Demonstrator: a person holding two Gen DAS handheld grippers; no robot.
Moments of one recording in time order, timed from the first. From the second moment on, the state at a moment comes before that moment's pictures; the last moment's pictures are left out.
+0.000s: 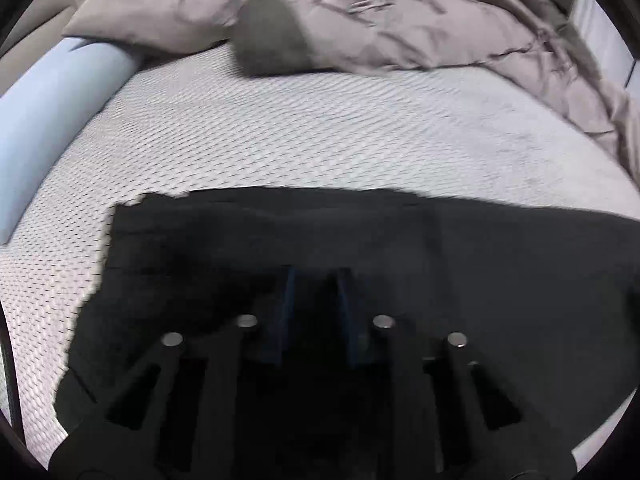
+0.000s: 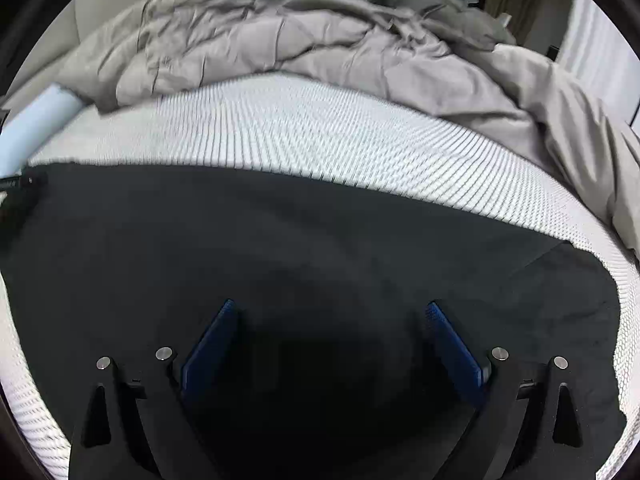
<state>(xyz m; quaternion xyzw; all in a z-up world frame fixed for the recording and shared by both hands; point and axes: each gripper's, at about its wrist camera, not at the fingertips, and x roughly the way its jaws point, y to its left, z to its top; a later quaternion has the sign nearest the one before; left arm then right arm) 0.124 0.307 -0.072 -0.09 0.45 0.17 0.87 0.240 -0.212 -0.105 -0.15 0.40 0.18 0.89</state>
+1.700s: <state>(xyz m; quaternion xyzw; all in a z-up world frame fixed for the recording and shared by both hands) 0.092 0.035 -0.067 -0.03 0.44 -0.11 0.89 0.197 -0.475 -0.119 -0.07 0.43 -0.01 0.90</state>
